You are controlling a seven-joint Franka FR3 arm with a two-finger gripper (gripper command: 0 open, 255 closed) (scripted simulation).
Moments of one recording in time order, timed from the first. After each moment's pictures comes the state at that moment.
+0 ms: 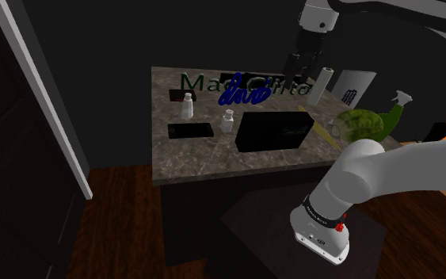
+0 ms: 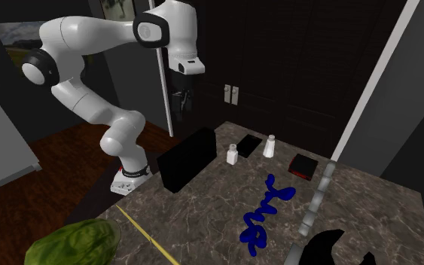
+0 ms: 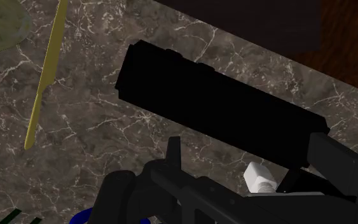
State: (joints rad) arm 0.00 -0.80 -0.06 -2.29 -0.09 1.45 0.06
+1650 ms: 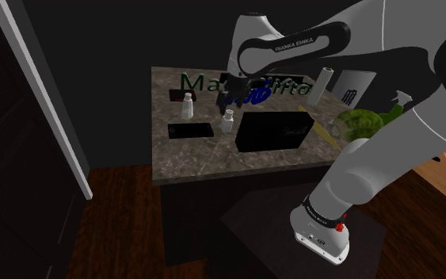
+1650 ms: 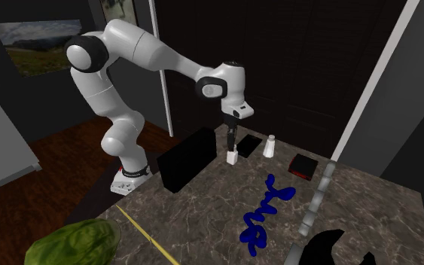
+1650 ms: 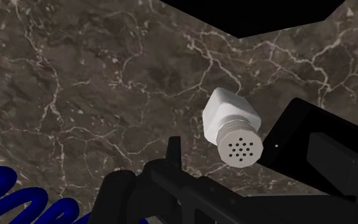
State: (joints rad) arm 0.05 -0.29 0.03 -2.37 -0.06 2.14 0.19
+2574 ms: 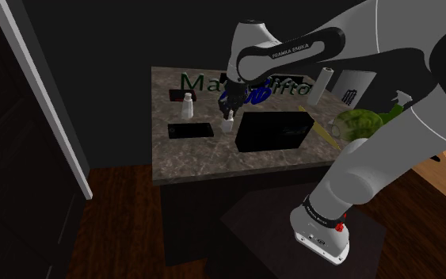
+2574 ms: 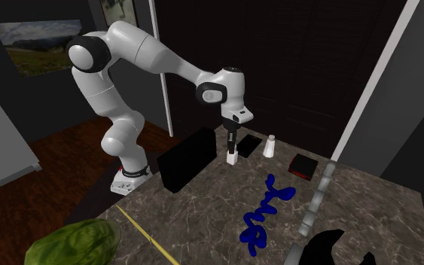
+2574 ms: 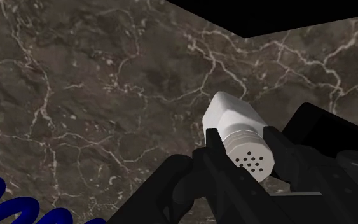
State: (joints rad) arm 0.05 -0.27 0.03 -2.40 -0.06 2.19 0.19
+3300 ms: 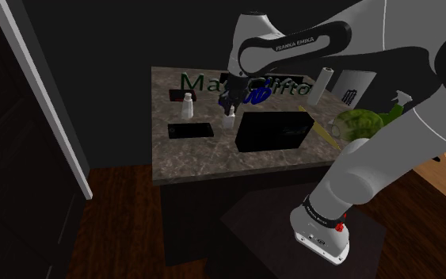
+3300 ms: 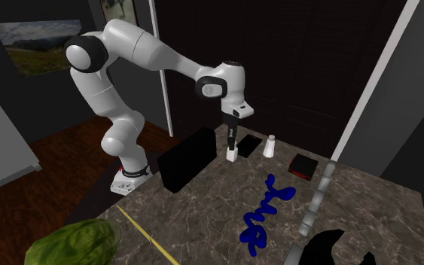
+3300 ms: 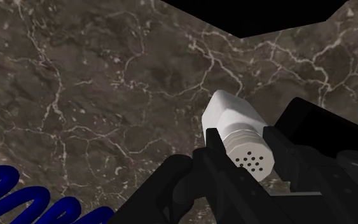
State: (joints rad) arm 0.05 -0.29 0.03 -2.37 -0.06 2.13 0.19
